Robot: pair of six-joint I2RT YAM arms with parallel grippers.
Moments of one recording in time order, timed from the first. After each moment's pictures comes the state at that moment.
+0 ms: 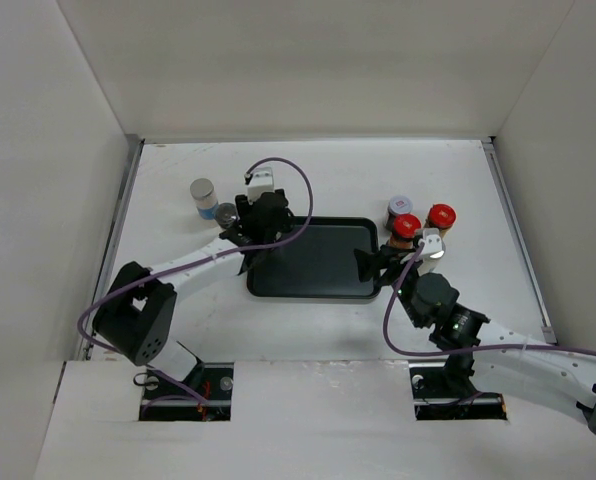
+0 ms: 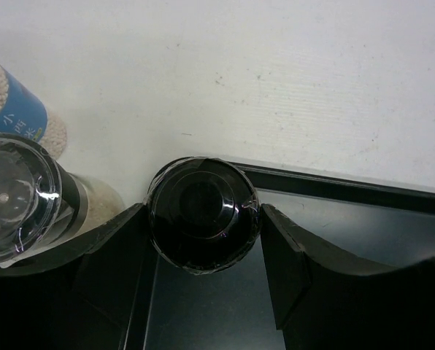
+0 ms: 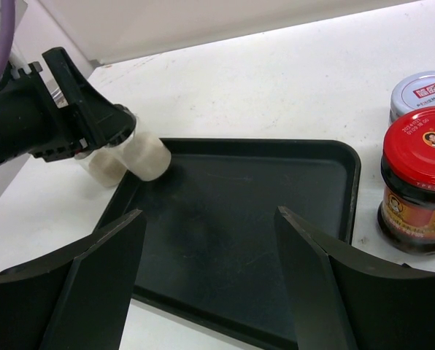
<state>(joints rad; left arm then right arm) -0.64 1.51 0.91 0.06 -0.63 -0.45 0.96 0.75 0.36 0.37 0.61 0.41</state>
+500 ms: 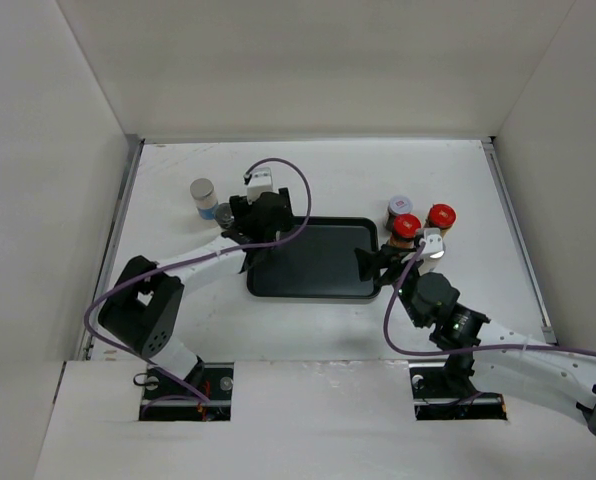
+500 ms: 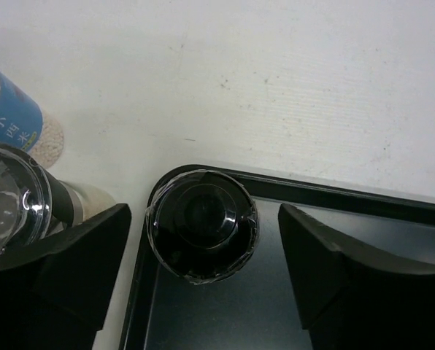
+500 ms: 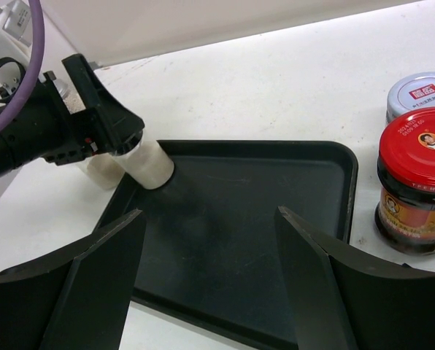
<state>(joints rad) -0.62 1.56 0.90 0.12 -0.62 -0.45 0.95 0.75 0.36 0.37 0.61 0.41</state>
